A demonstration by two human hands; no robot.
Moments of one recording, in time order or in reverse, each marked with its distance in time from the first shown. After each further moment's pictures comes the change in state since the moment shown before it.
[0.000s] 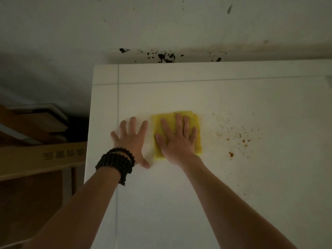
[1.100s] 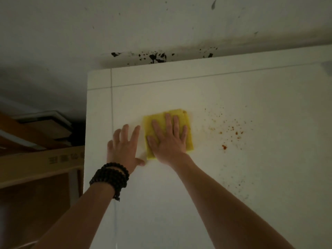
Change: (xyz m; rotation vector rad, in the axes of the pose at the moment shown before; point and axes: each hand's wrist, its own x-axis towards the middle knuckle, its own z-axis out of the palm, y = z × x) left_hand -0.015 0.012 0.013 -0.048 0.248 -0.045; right_hand 0.005 -0.003 -0.004 -0.026 -0.002 -0.070
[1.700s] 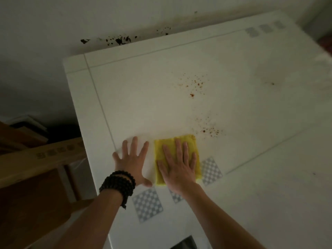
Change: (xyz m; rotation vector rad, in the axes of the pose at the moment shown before) left_hand -0.167 -0.011 0.066 0.227 -0.298 0.319; right_hand -0.256 -0.019 0.120 0.108 0.057 0.307
